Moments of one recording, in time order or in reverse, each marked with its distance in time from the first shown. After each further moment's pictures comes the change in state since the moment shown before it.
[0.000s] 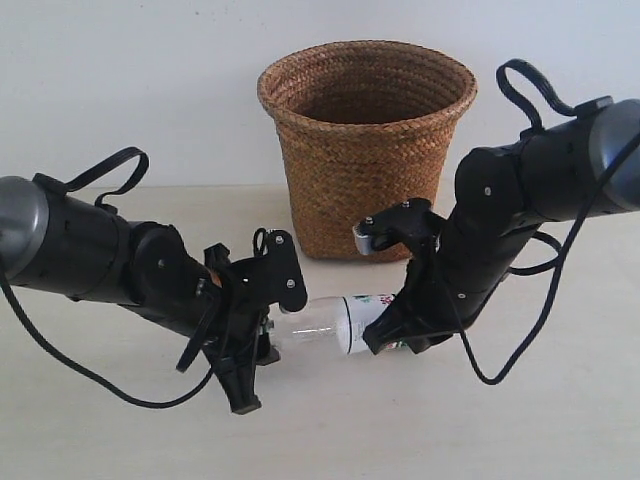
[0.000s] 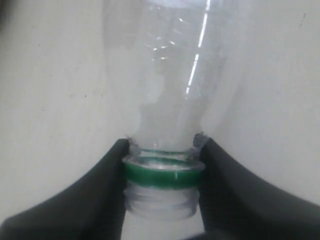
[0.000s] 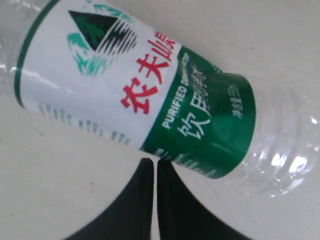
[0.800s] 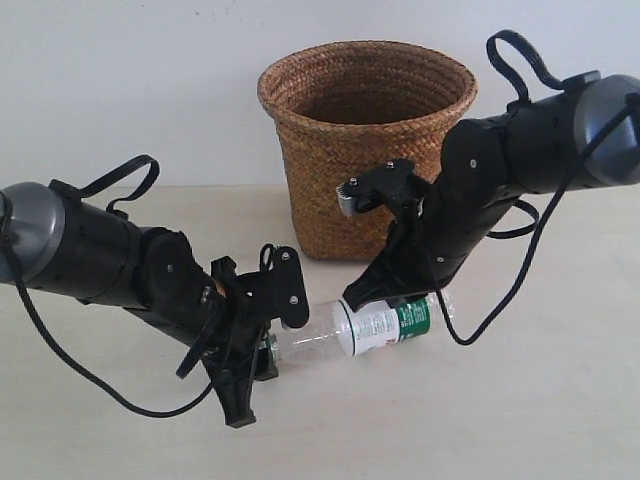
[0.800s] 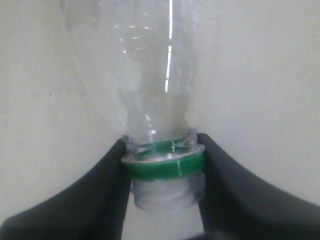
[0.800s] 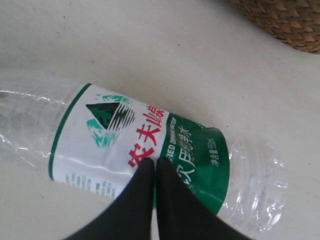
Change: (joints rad) left arm 0.000 0.036 -0.017 -0.002 0.049 0.054; right arm 0.000 0.042 -0.100 -0.035 -0.042 0.000
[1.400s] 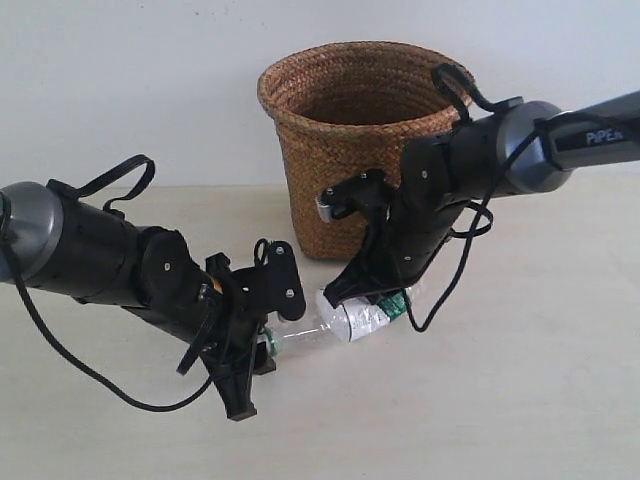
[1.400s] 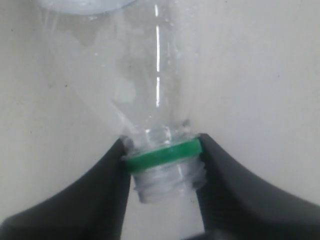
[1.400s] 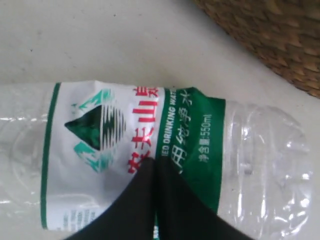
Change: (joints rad) left arm 0.010 0.002 0.000 -0.010 -0.023 -0.021; right arm 0.000 0.226 -0.201 -0.027 0.054 0.002
